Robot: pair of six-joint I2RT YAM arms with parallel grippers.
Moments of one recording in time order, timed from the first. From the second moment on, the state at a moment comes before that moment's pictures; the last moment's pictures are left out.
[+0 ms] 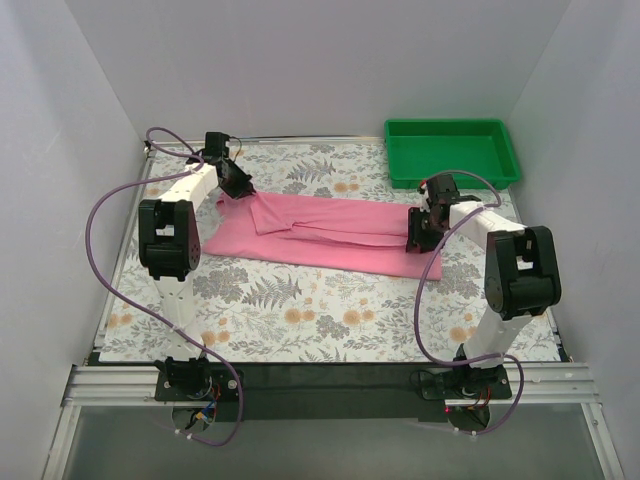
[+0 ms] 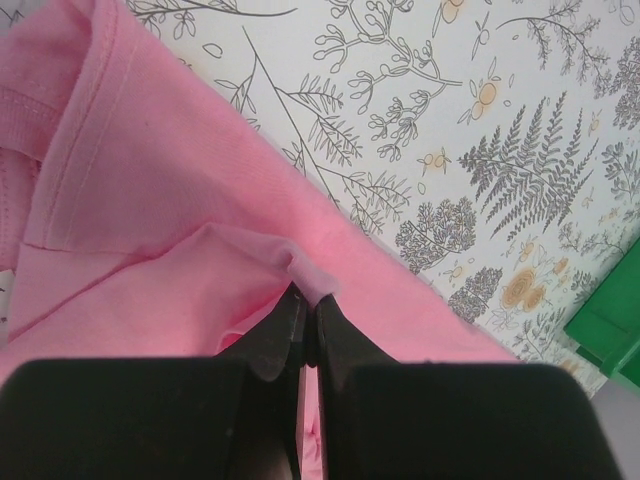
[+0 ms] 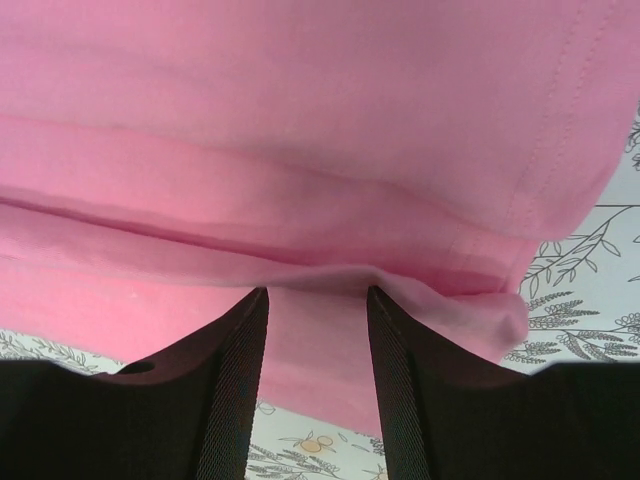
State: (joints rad) left arm -0.08 2.17 1.73 -0.53 0.11 -0.87; right arm 0.18 1.74 1.10 -0.54 -0.14 0.19
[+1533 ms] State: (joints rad) left arm -0.17 1.84 1.35 -0.52 0.09 -0.81; right arm 0.04 1.50 1.05 -0.49 -0.14 0.19
